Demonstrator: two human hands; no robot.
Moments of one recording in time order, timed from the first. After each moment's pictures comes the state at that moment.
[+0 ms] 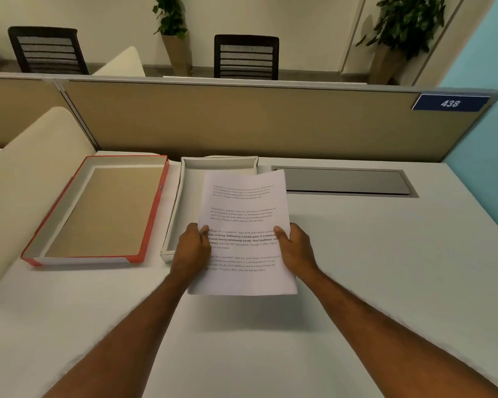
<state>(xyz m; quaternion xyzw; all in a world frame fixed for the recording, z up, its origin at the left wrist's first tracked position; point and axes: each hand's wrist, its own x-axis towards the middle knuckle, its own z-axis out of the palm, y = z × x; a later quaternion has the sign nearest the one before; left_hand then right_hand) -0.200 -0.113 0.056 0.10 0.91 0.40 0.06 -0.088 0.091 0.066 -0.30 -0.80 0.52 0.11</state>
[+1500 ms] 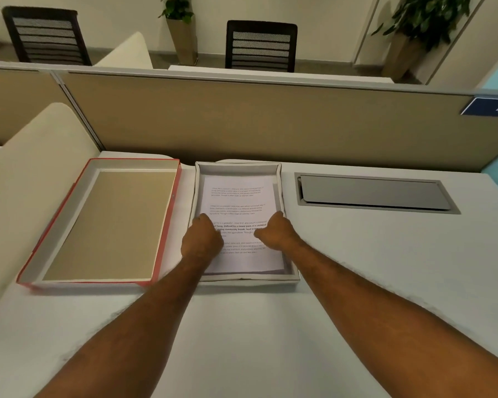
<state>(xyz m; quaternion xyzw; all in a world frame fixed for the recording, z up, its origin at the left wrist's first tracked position) -0.313 -0.101 0.038 0.08 0.96 0.24 0.11 -0.245 0.070 0.057 -0.28 -0.85 0.44 -0.08</state>
